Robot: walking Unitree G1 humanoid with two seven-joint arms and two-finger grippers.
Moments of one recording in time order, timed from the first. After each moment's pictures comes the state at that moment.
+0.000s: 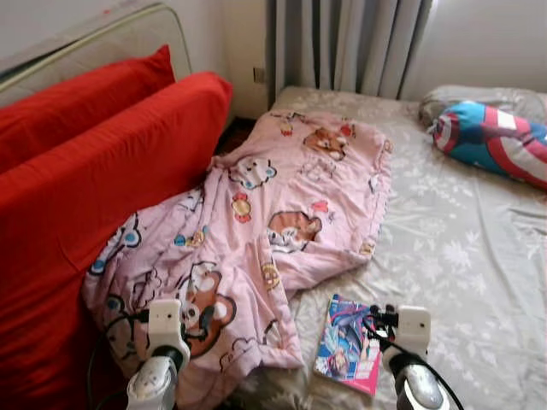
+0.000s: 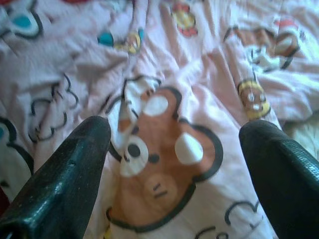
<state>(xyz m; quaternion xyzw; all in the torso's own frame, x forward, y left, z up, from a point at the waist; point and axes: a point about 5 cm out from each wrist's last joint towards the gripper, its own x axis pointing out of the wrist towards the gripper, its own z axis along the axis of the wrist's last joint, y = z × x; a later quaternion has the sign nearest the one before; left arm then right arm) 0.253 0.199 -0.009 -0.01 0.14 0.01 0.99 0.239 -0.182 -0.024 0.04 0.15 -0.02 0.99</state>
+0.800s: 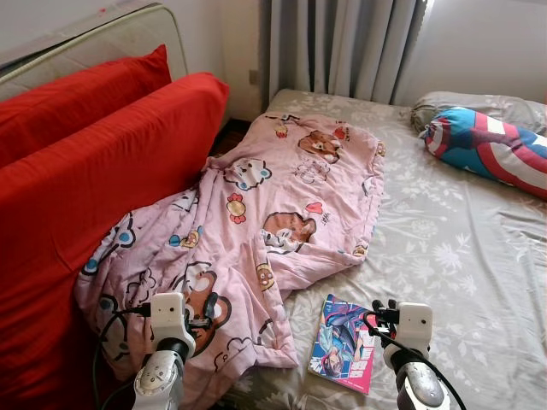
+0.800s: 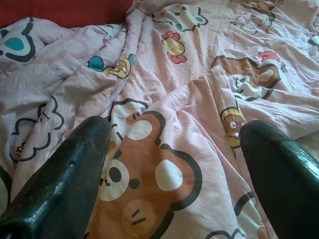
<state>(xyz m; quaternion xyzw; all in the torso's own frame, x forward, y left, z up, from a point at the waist) 0.261 0.187 0.002 -0.03 0.10 0.02 0.99 0.244 -0.183 -0.021 0.03 0.15 -0.03 0.99</state>
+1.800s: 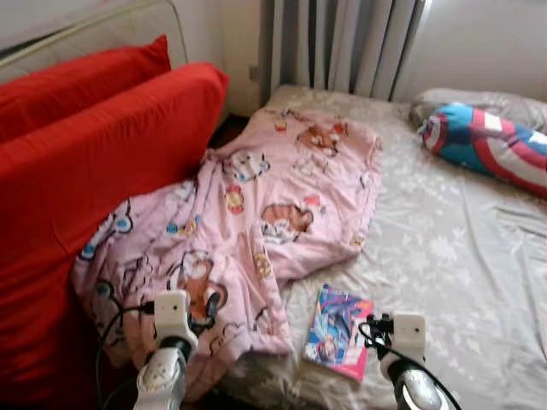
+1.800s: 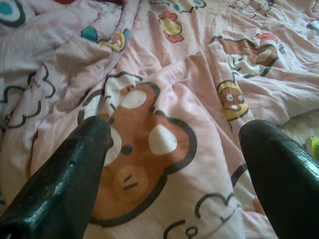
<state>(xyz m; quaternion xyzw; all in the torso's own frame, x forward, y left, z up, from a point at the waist) 0.263 0.183 0.002 -0.03 0.11 0.01 0.99 0.231 -0.181 -0.037 0.03 0.21 -0.01 0.98</state>
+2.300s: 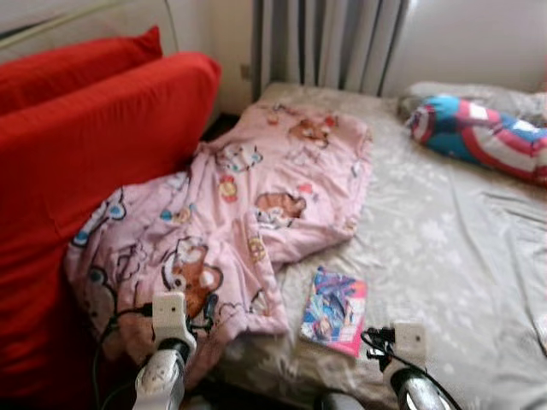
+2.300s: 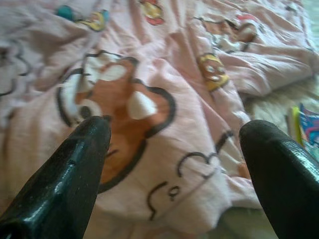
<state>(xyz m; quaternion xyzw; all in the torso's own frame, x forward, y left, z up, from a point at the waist) 0.261 0.186 0.000 -0.03 0.12 0.02 0.99 0.219 -0.186 -0.050 0.04 0.26 0.00 0.97</state>
